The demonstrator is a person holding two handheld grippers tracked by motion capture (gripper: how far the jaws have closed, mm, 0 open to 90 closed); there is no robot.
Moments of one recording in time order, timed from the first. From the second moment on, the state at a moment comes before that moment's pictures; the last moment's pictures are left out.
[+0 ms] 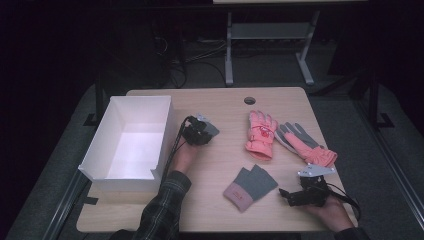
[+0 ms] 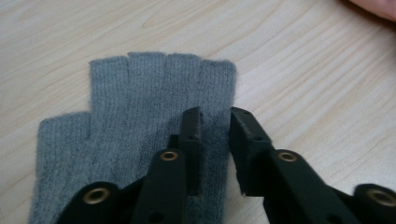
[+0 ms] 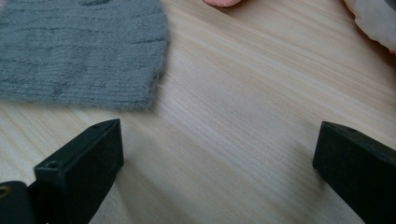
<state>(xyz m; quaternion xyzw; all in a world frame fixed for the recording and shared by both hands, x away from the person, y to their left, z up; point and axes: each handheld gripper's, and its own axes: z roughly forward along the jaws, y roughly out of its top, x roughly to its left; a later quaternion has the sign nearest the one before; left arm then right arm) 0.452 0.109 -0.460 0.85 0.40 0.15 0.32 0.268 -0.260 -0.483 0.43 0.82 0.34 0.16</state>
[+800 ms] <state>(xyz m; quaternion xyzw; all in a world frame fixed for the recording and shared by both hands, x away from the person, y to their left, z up) 0.430 0.077 -0.451 0.86 0.35 0.10 0.35 0.268 -0.260 -0.483 0.43 0.82 0.34 0.16</state>
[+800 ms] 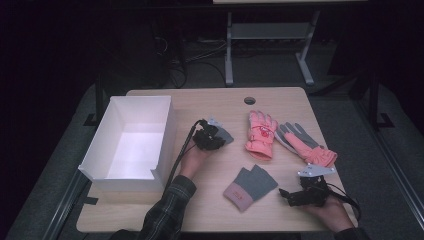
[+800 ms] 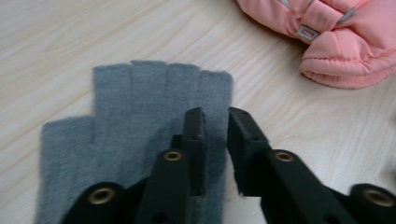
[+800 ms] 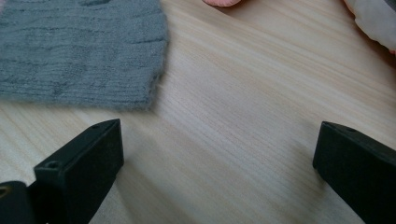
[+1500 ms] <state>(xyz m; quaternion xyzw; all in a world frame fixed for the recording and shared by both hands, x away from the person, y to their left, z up) 0.440 0.107 -0.459 0.85 0.39 0.11 0.33 0.267 -0.260 -0.483 0.43 0.82 0.34 0.16</state>
